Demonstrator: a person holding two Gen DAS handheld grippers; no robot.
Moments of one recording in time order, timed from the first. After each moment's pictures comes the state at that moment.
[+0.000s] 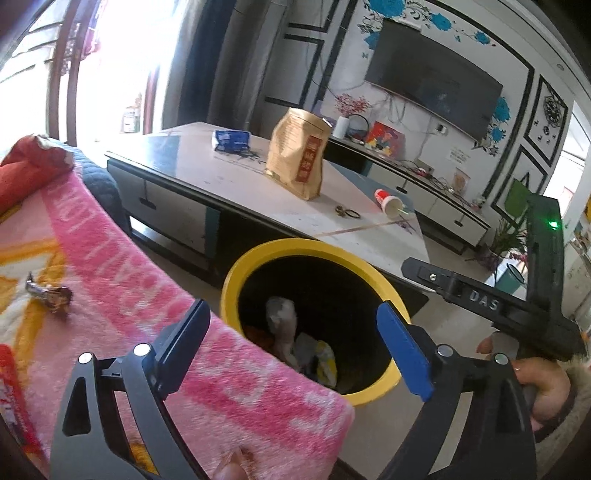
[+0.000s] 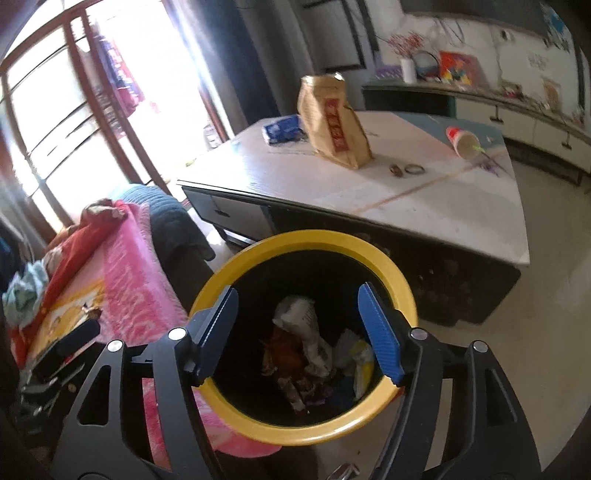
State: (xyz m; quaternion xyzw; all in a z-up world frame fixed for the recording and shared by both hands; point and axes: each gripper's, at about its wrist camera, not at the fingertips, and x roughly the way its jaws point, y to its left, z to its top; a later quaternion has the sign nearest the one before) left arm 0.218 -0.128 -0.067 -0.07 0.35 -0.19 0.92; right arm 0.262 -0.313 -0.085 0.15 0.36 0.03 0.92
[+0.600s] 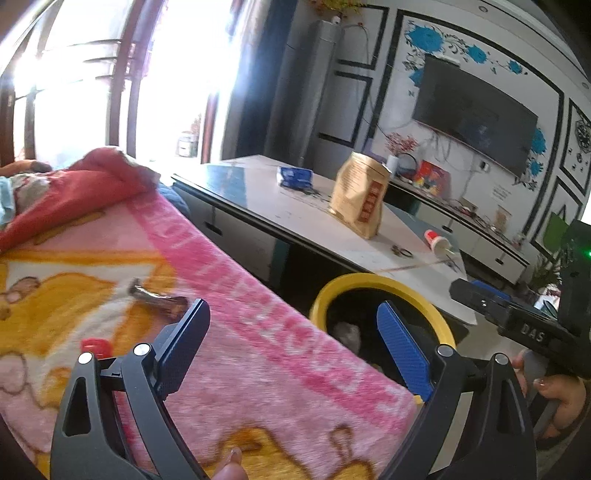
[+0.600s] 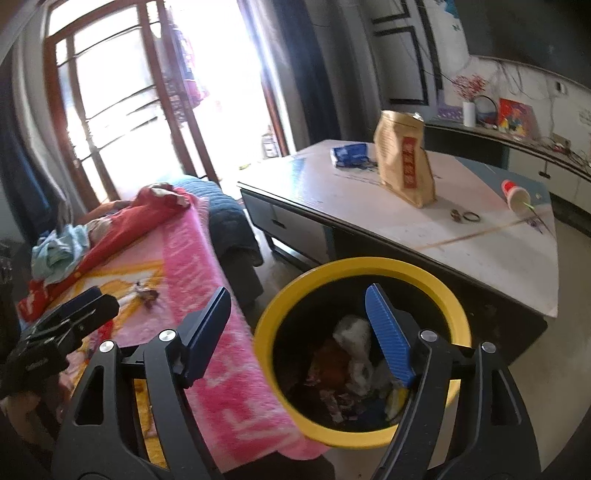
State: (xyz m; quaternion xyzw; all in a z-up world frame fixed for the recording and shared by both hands) left arm 0.177 -0.047 -0.033 -0.08 0.29 -0.08 0.95; right arm 0.241 -0.251 -0.053 0.09 0.30 0.13 0.94
